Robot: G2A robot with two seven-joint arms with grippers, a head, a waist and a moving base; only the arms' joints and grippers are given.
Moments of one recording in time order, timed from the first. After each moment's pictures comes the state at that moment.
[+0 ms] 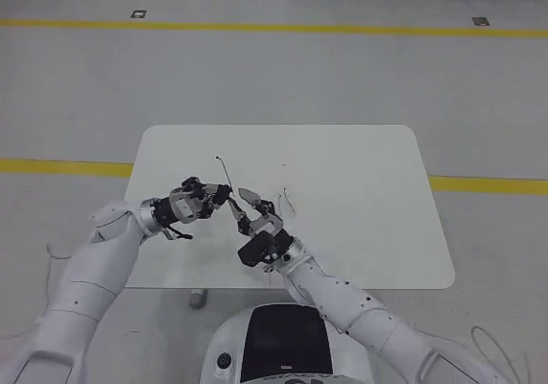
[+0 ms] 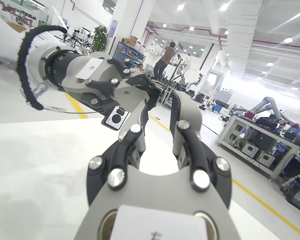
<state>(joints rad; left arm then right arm) 1.15 -1.05 -1.21 -1.17 -1.00 0.34 -1.26 -1.15 -1.46 0.59 -1.13 -1.57 0.34 -0.74</state>
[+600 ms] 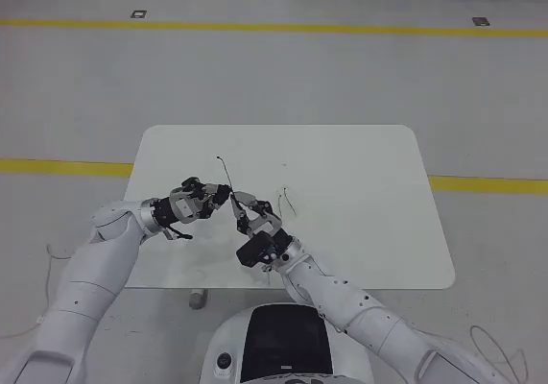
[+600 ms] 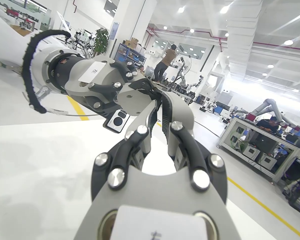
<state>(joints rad) 1.15 -1.05 -1.21 -1.17 -1.00 0.34 -1.26 -1.14 -1.46 0.59 -1.12 -1.57 0.34 -0.75</state>
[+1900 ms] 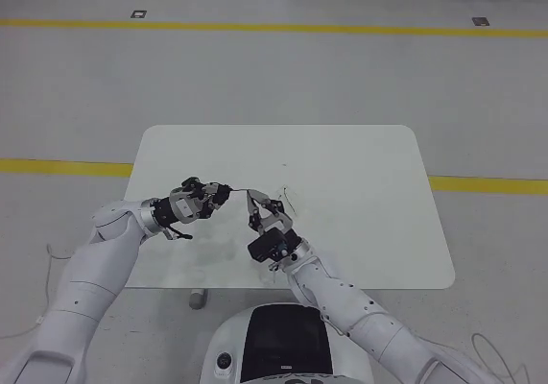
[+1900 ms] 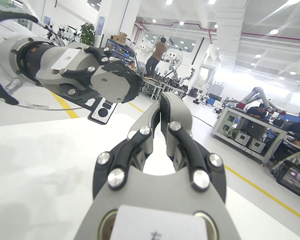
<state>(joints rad) 1.15 -1.05 -1.21 -1.17 -1.00 0.34 -1.26 -1.21 -1.47 0.68 -1.12 -1.57 0.34 -0.76</state>
